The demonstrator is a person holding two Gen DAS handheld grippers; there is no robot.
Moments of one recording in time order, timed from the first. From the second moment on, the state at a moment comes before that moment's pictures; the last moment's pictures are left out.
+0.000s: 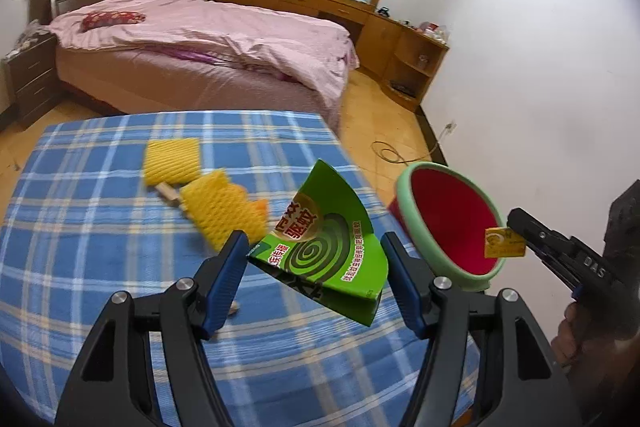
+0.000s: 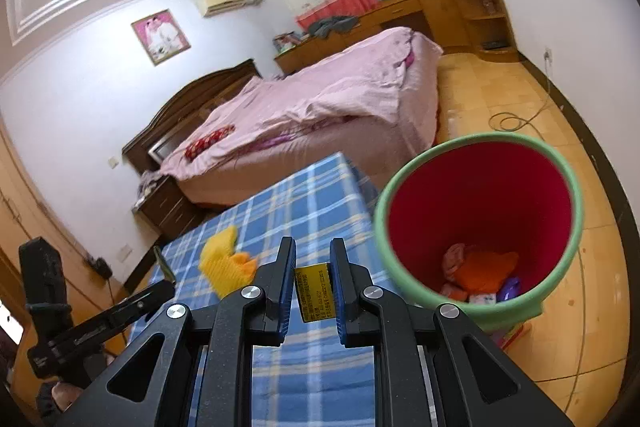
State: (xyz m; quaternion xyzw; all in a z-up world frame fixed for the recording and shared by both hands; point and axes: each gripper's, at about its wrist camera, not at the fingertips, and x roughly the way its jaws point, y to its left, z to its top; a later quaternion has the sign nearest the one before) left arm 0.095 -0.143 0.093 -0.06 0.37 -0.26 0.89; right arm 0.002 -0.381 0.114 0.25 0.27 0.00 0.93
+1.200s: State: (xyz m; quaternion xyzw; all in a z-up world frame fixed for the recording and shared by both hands) left arm 0.102 -0.373 0.041 0.11 0.40 -0.38 0.82; right arm 0.012 -0.516 0.049 0.28 0.31 -0.11 0.90
